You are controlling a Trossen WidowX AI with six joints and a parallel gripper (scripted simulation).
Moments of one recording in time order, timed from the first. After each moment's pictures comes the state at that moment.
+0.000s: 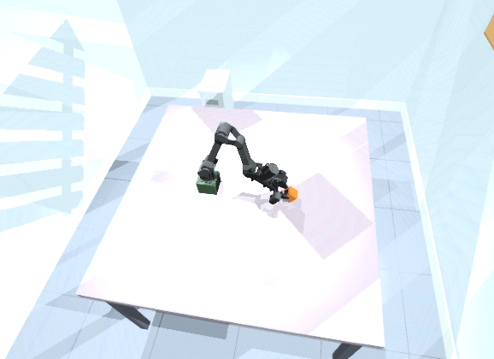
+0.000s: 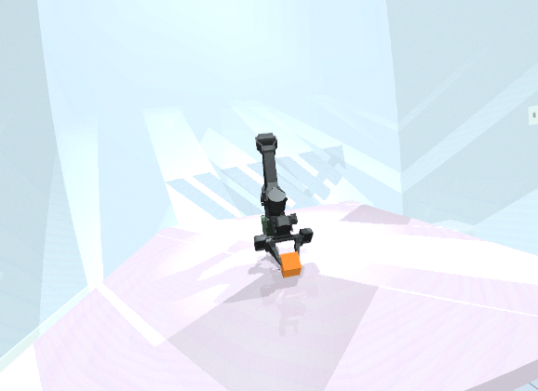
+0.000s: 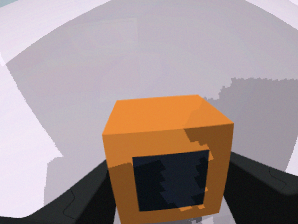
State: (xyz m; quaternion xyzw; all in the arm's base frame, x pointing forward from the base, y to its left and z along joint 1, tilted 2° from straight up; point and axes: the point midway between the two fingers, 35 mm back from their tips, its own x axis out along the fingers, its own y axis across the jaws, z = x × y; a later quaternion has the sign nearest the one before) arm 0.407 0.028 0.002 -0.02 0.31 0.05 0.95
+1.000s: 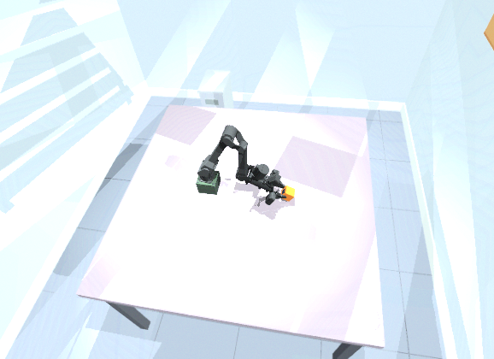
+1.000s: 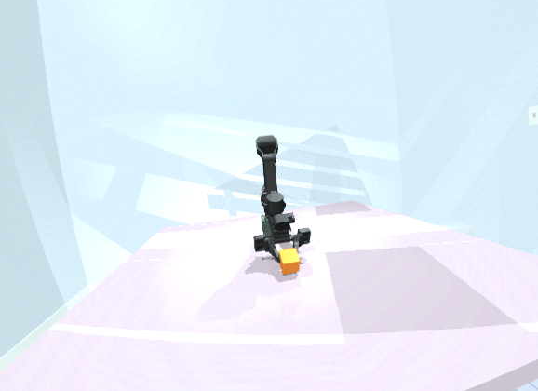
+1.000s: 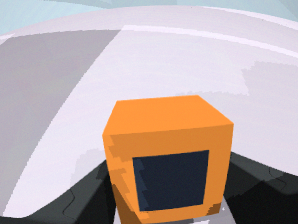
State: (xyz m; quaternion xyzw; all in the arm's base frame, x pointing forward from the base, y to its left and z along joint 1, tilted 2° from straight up) arm 0.390 0.026 0.001 -0.01 0.22 0.05 0.97
